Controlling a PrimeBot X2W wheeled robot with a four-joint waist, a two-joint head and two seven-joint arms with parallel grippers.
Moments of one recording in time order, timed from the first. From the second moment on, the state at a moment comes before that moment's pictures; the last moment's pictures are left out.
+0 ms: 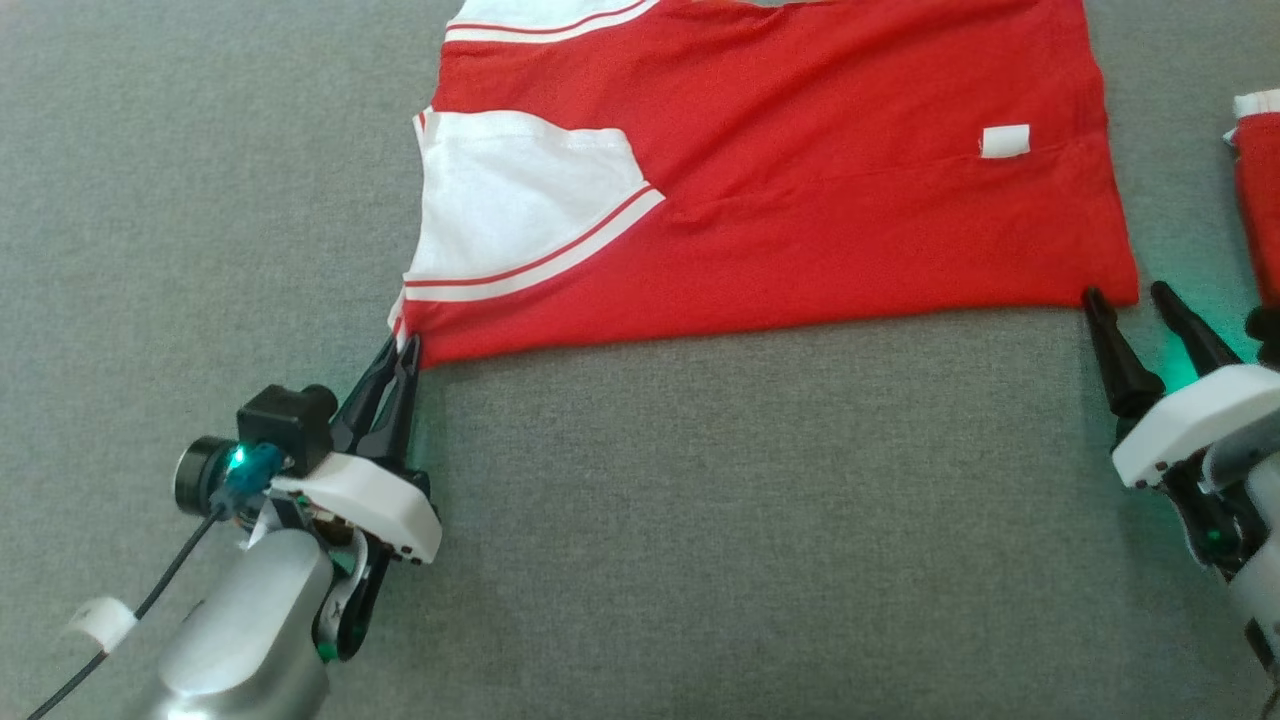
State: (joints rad) left arm -0.43 0.34 -0.62 0.46 -0.60 0.05 -0.14; right arm -0.46 -0.51 0.47 0.68 0.76 0.13 -0.14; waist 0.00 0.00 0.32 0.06
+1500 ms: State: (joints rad) left arm 0.03 0.47 -0.68 0.12 -0.64 0.19 -0.09; right arm 0.00 -0.70 0.53 0.41 0.89 0.13 -0.11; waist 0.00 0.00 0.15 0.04
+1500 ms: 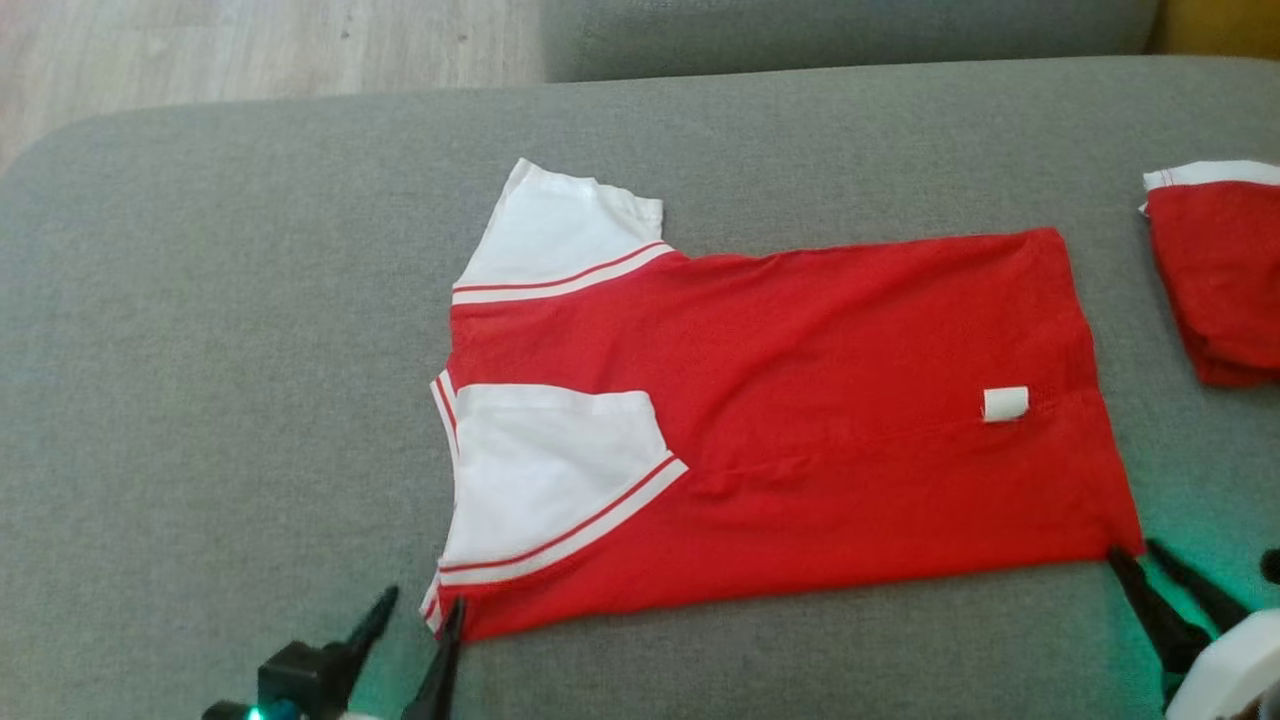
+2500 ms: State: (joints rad) left arm -0.92 0.52 -0.66 0.48 -0.75 -0.11 0.49; right arm -0.10 -0.58 0.34 0.19 0.72 0.13 -0.05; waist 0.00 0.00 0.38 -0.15
